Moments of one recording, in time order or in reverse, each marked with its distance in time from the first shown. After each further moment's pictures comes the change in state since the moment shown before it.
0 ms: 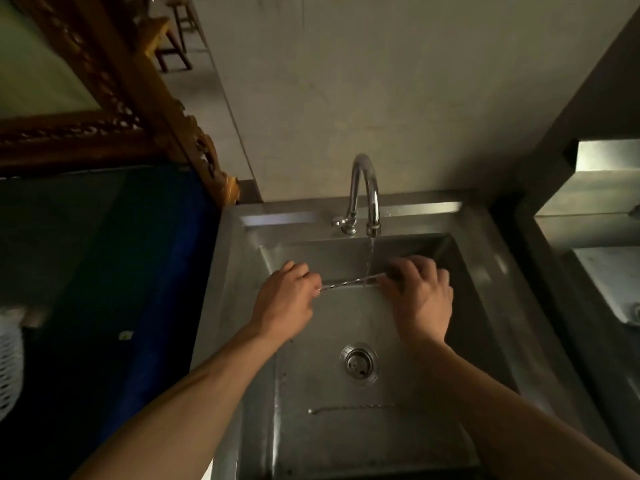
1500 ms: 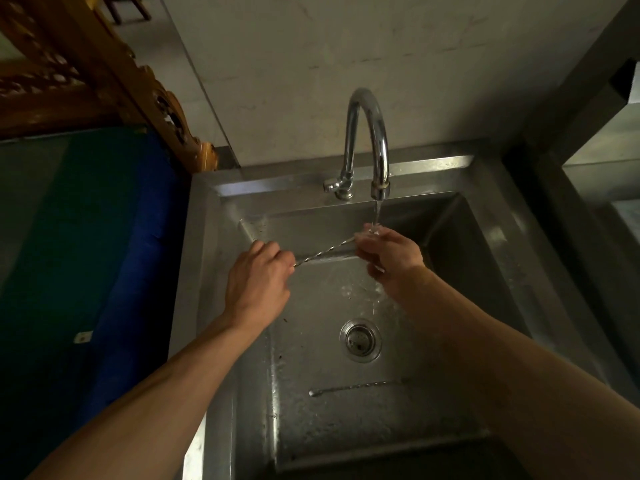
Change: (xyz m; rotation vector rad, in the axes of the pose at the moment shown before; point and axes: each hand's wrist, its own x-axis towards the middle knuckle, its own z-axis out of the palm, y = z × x) left_hand 0.009 -0.043 0.042 0.097 0.053 -0.056; right_hand 0.049 -0.010 0.069 1.139 -0.372 0.836
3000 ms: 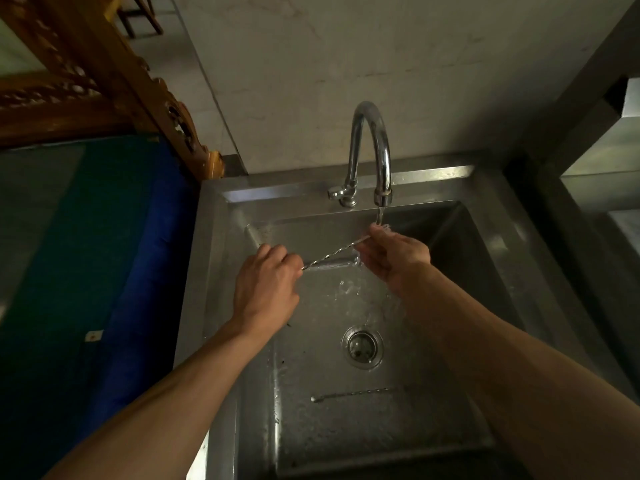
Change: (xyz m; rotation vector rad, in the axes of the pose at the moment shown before) left_hand -0.006 0.016 -0.016 0.015 0.039 -0.027; right_hand -0.007 -0.016 0.002 0.181 0.003 0.058
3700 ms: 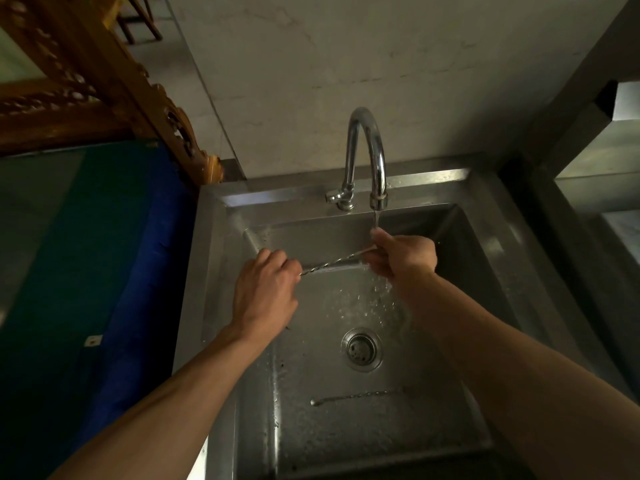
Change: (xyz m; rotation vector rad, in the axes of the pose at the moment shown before) left_hand -0.001 0.001 -0.001 0.042 -0.003 0.017; right_hand -0.001 -0.007 -0.006 -0.329 0.206 -0.147
